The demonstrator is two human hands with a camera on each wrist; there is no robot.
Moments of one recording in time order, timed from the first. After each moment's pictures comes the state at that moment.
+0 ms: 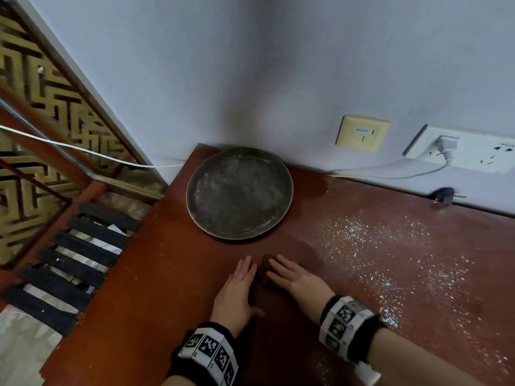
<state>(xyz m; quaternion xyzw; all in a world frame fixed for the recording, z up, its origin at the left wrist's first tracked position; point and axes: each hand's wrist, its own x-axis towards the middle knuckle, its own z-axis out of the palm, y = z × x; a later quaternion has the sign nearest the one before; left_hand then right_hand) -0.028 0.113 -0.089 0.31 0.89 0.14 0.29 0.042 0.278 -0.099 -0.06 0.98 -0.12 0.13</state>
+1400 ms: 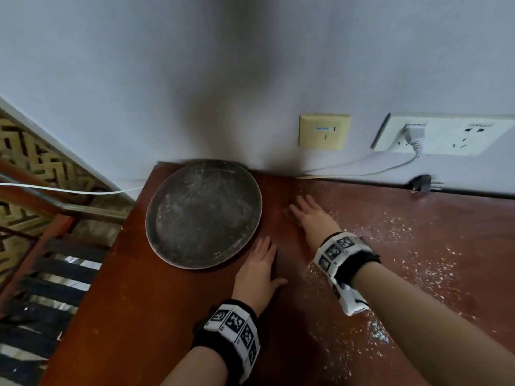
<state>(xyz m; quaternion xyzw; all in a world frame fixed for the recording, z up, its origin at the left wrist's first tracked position) -0.053 0.233 -0.089 0.39 0.88 0.12 0.26 -0.022 0.410 -0.093 0.18 0.96 -0.14 0.14</state>
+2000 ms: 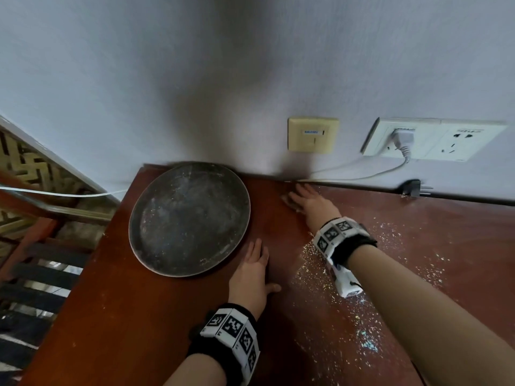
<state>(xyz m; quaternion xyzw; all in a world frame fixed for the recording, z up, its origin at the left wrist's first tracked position) -0.056 0.255 -0.094 0.37 0.87 0.06 0.32 -0.034 0.456 -0.090 0.18 0.96 -0.17 0.12</state>
